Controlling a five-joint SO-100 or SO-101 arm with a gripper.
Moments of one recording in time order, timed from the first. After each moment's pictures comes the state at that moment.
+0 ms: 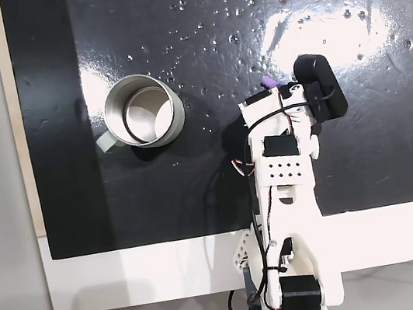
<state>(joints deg) 3.0 108.1 136.1 35.8 -22.3</state>
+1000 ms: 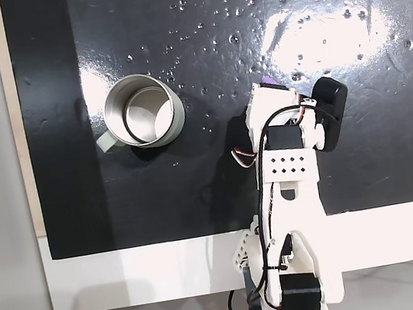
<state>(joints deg) 3.1 106.5 125.9 48.3 13.6</state>
